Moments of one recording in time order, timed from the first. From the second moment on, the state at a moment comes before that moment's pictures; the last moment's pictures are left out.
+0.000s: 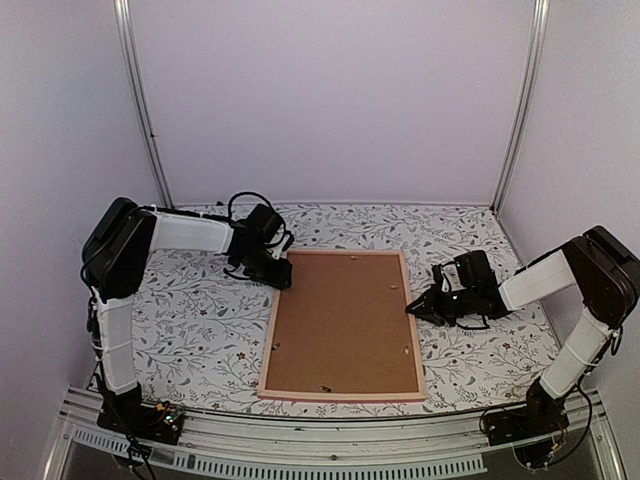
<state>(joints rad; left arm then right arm) -0.59 2.06 1.38 -0.43 0.04 -0.18 0.42 1.68 0.58 0.28 -0.46 0.77</state>
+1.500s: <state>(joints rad) -0.53 2.02 1.32 -0.43 0.18 -0.13 0.42 1.70 0.57 0.33 -0.49 0.77</state>
